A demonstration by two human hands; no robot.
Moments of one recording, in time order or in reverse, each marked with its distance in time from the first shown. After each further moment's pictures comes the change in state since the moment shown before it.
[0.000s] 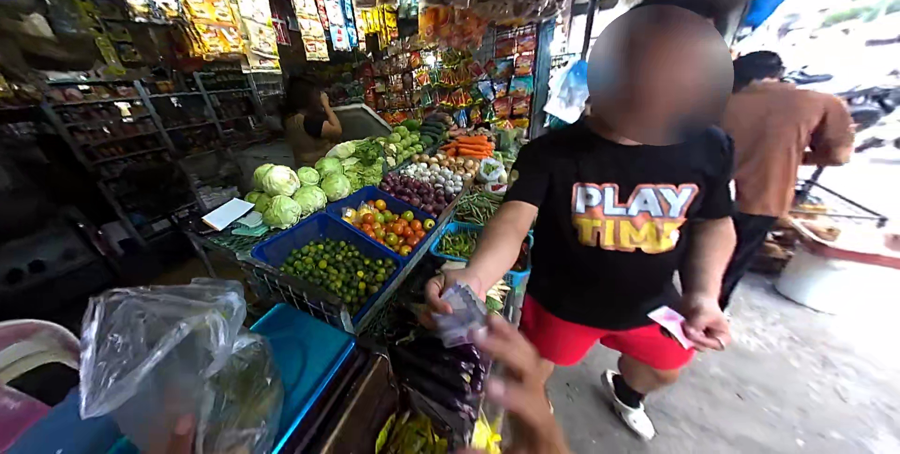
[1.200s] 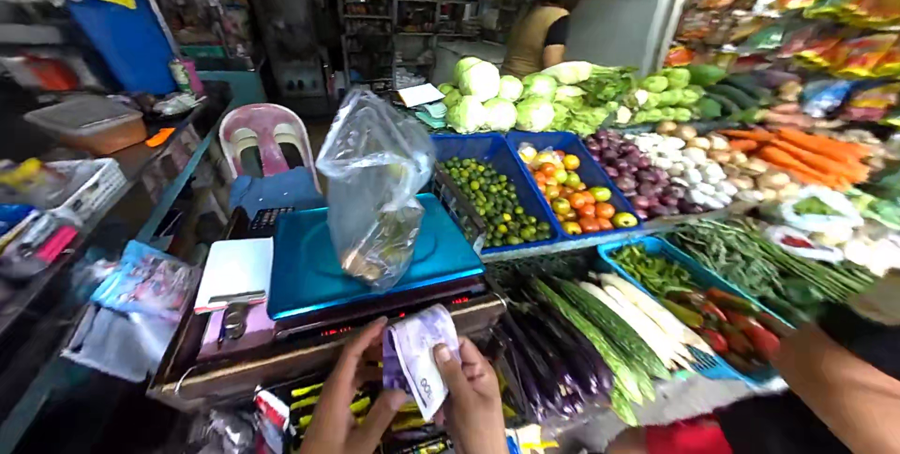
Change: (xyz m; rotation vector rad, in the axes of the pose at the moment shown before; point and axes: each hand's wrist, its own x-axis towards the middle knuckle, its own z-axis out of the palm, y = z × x) left_hand -0.149 0.096 0.064 -0.402 0.184 -0.023; right_hand -0.056 -0.038 0.107 1.153 -0.342 1.105
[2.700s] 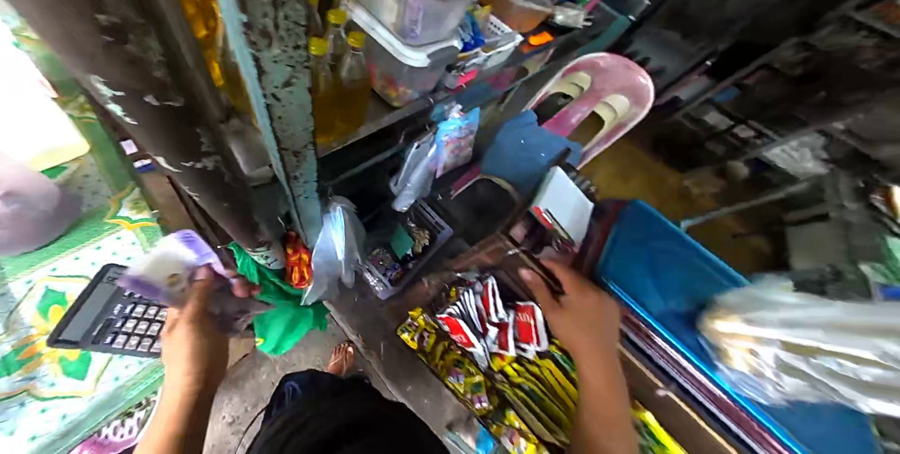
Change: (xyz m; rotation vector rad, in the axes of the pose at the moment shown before) left_hand -0.324 0.054 -0.178 0.000 1.690 -0.179; right_hand 0.049 0.089 0.167 -1.276 -0.946 -0.481
